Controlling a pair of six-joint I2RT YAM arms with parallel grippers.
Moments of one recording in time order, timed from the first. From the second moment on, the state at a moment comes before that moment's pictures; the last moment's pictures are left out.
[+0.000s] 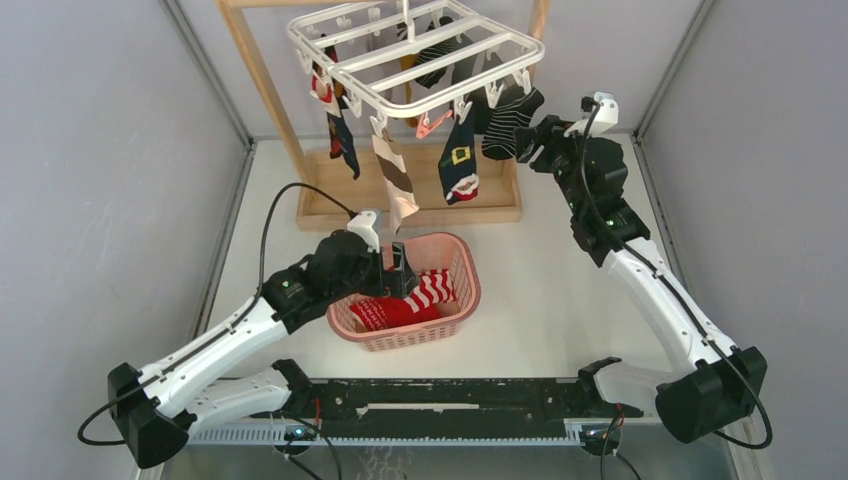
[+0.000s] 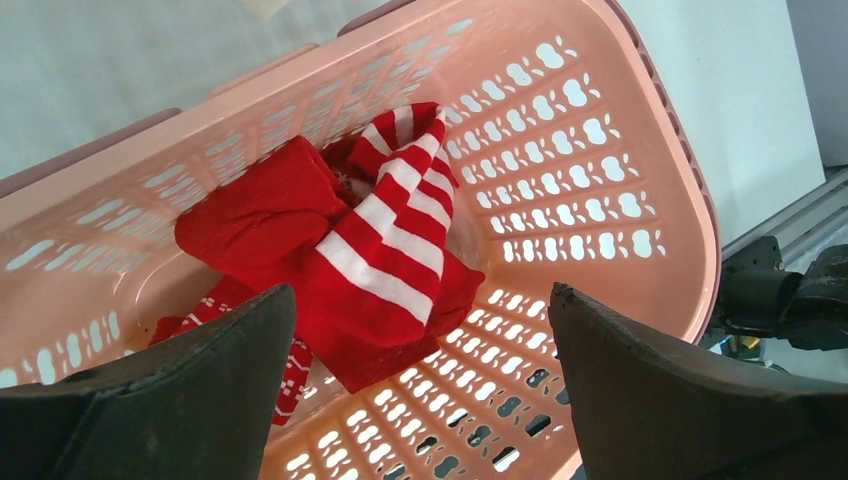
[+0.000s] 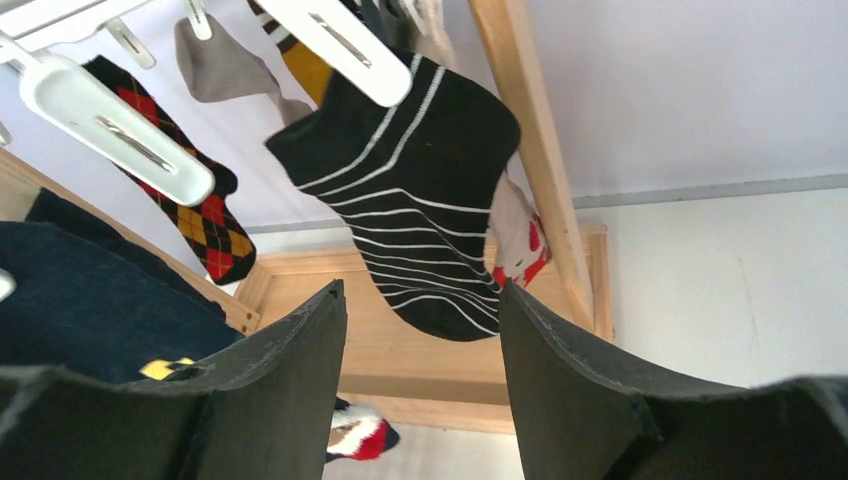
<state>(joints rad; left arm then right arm) -0.80 0.95 0.83 -0.49 -0.08 -0.57 0.37 1.19 1.17 0.01 0.15 0.39</state>
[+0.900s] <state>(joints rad) -0.80 0.90 0.83 -0.53 -0.08 -0.57 0.11 1.43 1.12 0.48 -0.40 0.41</state>
